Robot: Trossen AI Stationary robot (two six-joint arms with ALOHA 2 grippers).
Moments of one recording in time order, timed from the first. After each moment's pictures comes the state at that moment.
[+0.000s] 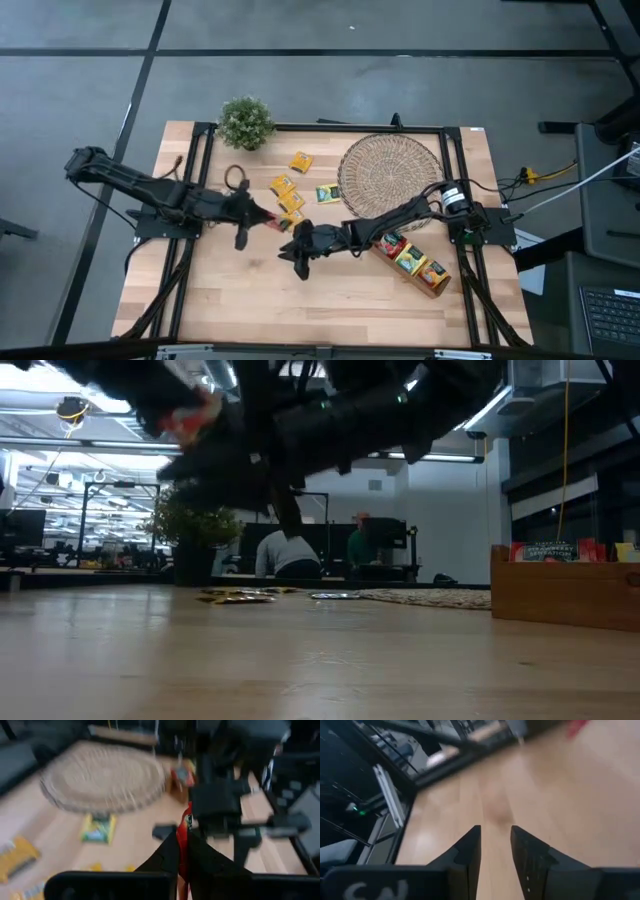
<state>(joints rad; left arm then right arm) -0.29 0.80 0.53 -0.10 -0.34 -0.30 0.22 2.15 1.30 0.50 0.08 0.55</state>
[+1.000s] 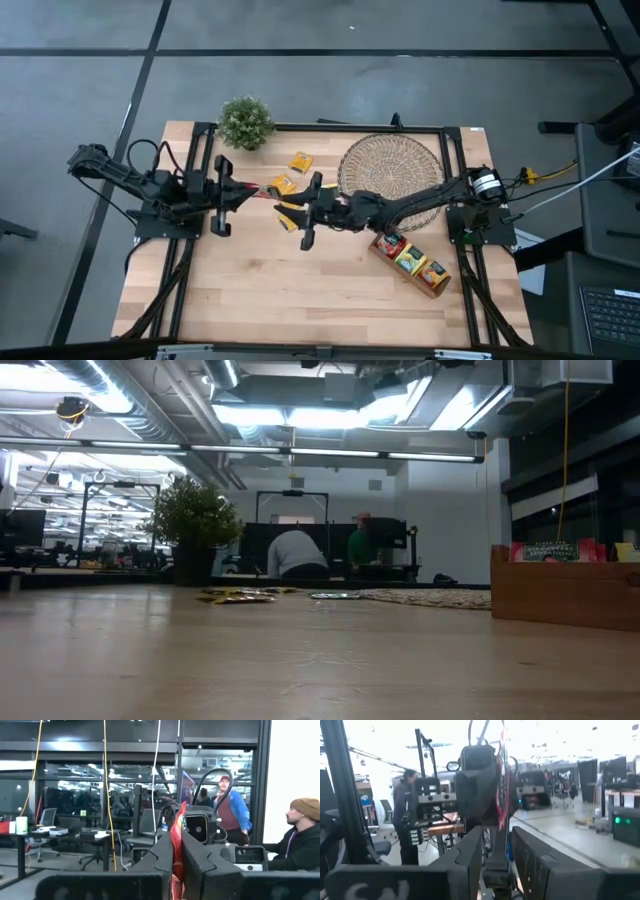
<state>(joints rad) -0.38 0.70 0.53 0.55 -0.50 0.12 0.19 1.88 1.30 0.88 0.29 0.04</state>
